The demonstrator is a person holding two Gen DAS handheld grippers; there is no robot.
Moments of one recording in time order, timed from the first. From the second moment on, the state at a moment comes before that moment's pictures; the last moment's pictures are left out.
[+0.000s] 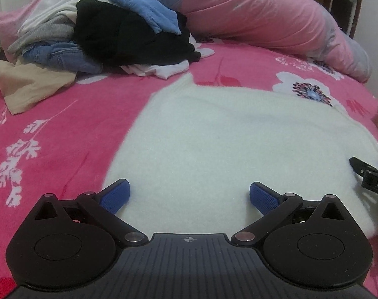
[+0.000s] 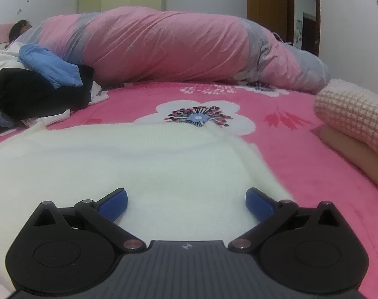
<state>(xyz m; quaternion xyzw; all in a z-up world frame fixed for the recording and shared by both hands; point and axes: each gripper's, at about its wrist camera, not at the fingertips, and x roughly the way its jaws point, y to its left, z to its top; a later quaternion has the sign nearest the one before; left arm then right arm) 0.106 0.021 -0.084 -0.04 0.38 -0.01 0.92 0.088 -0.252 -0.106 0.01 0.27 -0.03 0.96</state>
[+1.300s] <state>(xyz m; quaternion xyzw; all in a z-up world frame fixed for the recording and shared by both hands) 0.094 0.023 -0.085 -0.04 0.35 -0.02 0.93 0.106 -0.194 -0.112 0.02 0.29 -0.09 0.95</state>
